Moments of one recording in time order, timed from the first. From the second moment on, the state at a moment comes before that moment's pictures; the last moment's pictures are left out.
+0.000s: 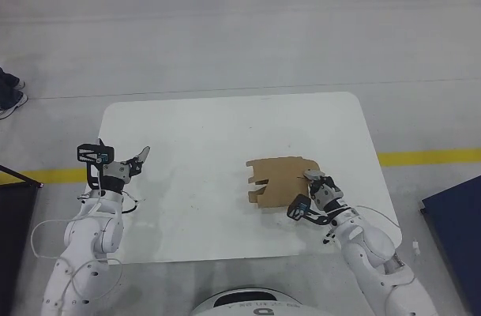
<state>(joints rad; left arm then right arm) 1.73 -1.15 -1.60 -1.80 1.33 0.00 0.00 -1.85 -1.12 1.37 -1.86 -2.39 -0.04 -0.07</state>
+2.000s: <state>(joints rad) 1.73 -1.15 -1.60 -1.80 1.33 0.00 0.00 -1.47 -1.14 1.30 -1.74 -0.81 -0.52 0.14</state>
